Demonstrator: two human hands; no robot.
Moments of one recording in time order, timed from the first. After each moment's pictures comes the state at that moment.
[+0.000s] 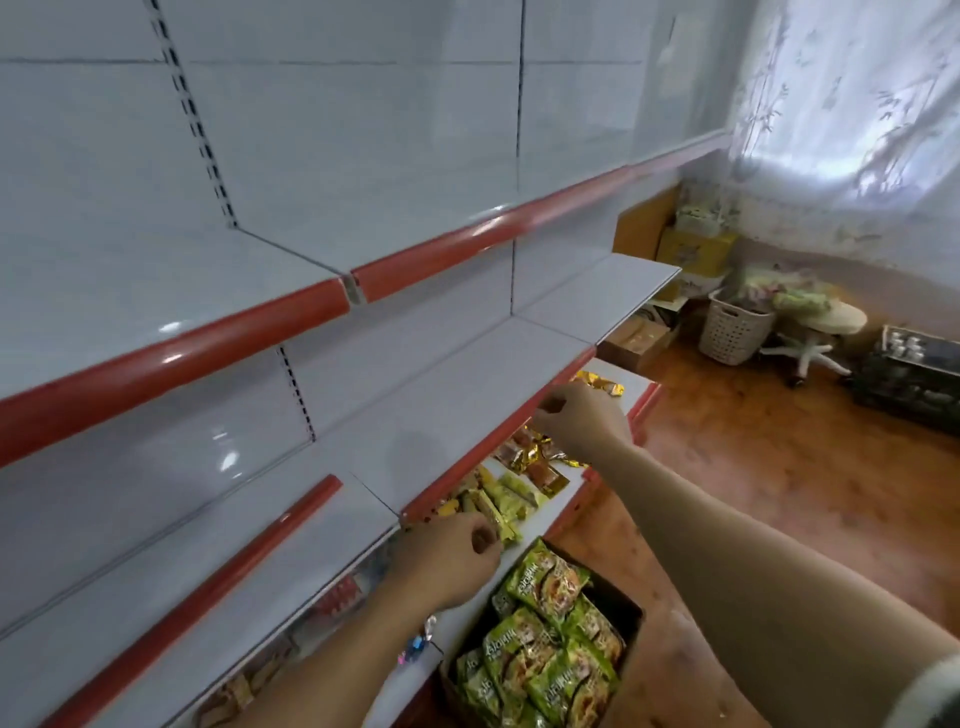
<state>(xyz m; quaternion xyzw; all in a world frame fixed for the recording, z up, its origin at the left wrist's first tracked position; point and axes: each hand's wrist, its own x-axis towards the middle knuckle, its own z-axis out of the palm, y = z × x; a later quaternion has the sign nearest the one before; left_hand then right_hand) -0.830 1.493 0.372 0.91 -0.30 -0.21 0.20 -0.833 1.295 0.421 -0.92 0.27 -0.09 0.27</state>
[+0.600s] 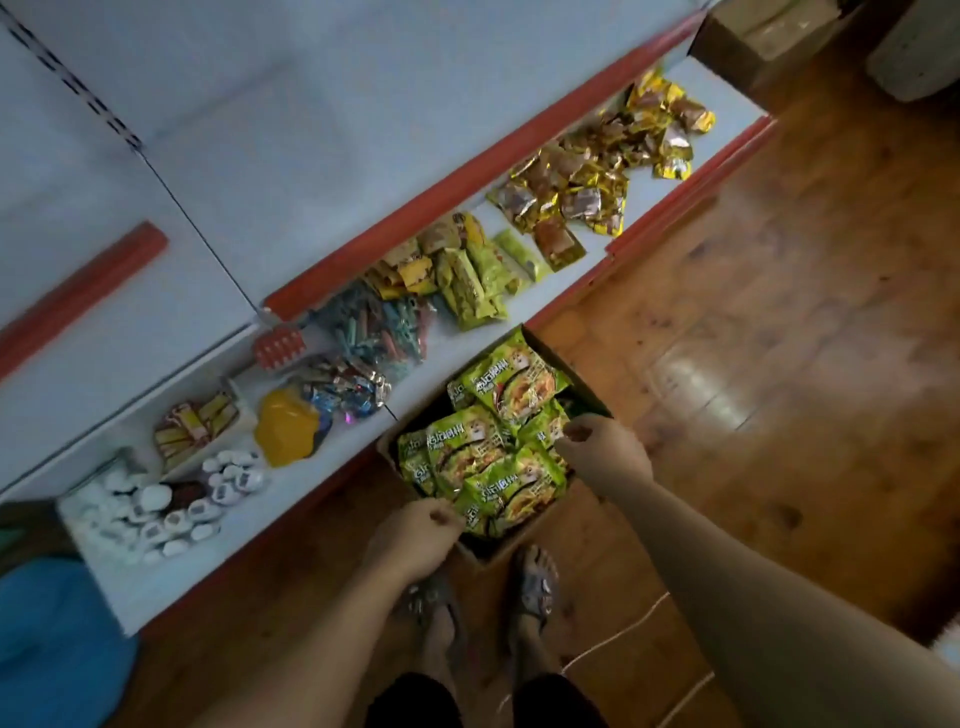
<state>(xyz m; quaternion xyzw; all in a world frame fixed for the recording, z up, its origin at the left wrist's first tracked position) -0.851 1.399 0.079 0.85 0.02 -0.49 0.21 -0.868 1.163 0.100 -0.84 0.34 0.28 0.33</state>
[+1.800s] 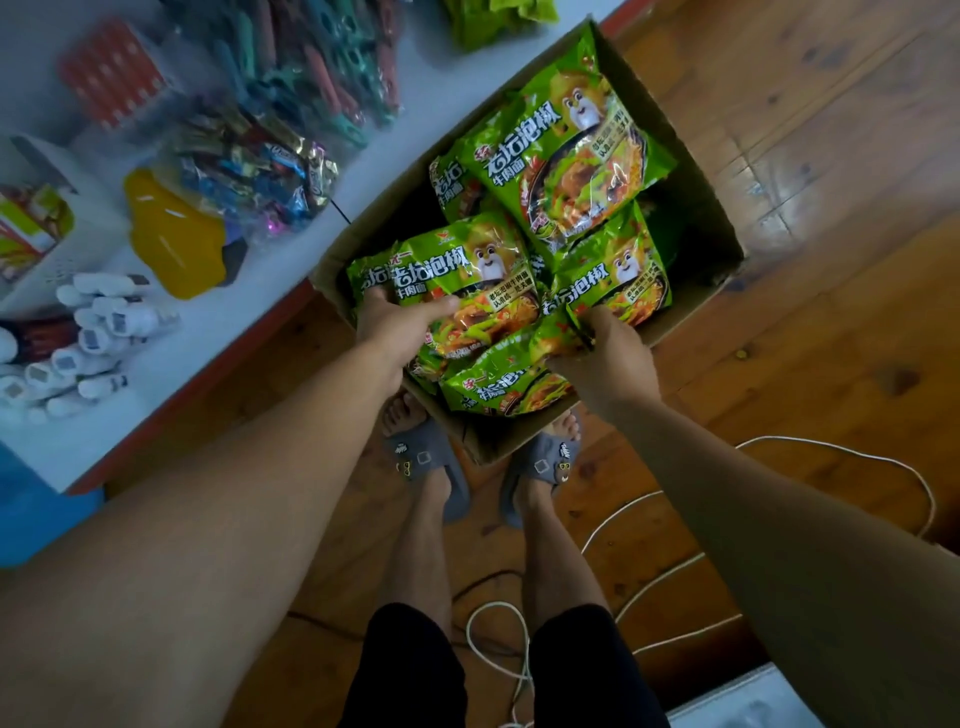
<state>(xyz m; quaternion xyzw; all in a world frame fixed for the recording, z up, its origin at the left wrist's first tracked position) -0.790 1.382 -0.205 0.75 0.36 -0.39 0.41 -0.892 1.187 -0.184 -0.82 0.32 0.32 0.34</state>
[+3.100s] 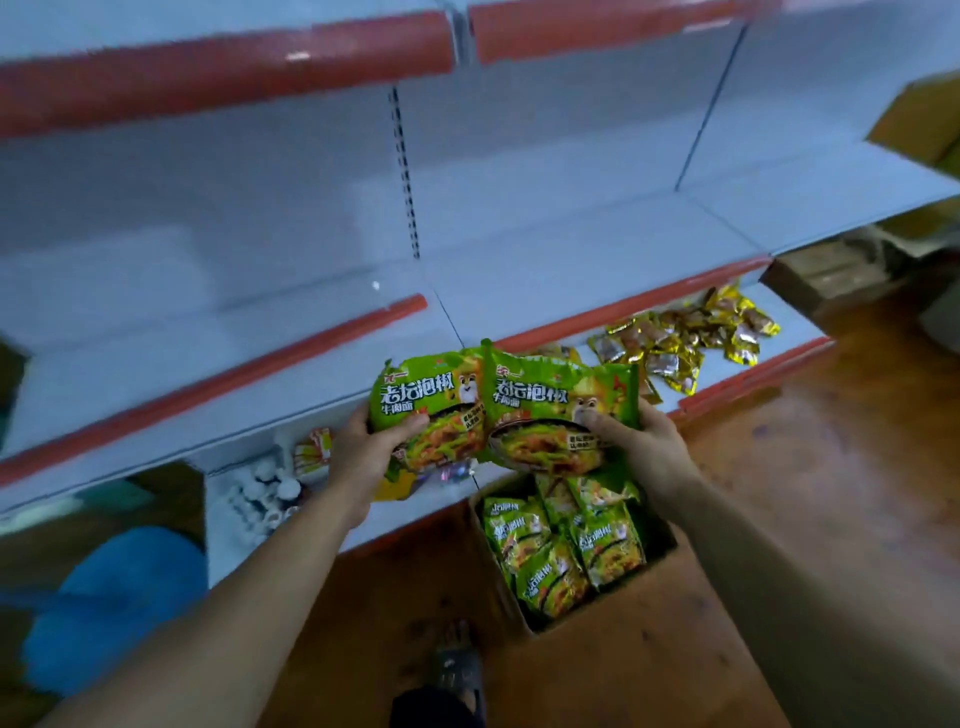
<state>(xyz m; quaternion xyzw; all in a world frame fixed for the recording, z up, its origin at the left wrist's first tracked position) -0.867 1.565 0.262 0.71 0.18 -0.09 0.68 -0.899 1.278 0.280 -0.69 0.18 0.08 0.70</state>
